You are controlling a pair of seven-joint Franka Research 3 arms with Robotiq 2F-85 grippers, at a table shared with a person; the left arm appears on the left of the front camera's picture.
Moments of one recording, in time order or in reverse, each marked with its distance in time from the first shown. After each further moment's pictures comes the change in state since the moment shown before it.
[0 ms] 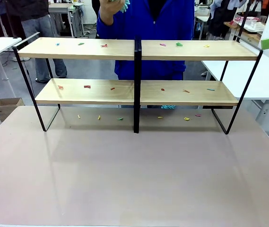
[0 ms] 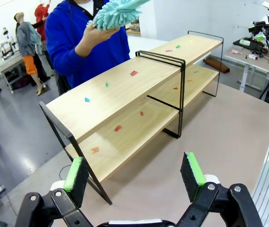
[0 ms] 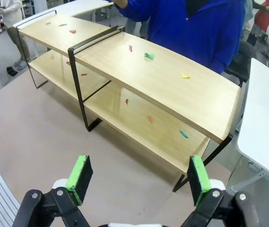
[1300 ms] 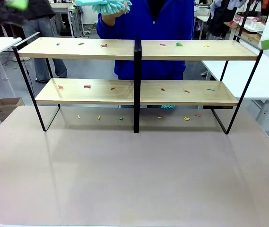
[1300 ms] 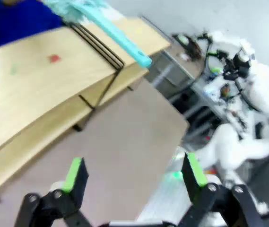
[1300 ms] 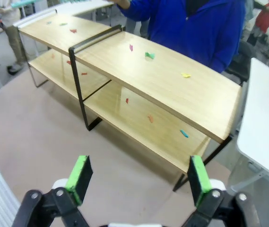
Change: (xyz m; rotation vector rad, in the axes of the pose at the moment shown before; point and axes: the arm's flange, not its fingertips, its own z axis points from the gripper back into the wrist) left arm 0.091 0.012 -0.163 -0.430 0.281 0.558; right arm 0.000 0.000 0.000 0.001 0.002 0.002
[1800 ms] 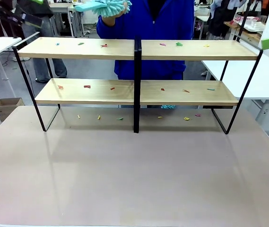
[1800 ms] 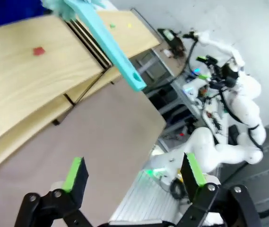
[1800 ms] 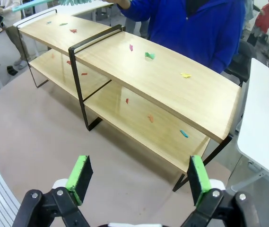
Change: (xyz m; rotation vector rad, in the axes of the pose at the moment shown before) left arm 0.018 0.012 -0.023 -0.095 0.062 0.126; right arm 0.000 0.000 0.000 0.000 0.000 0.000
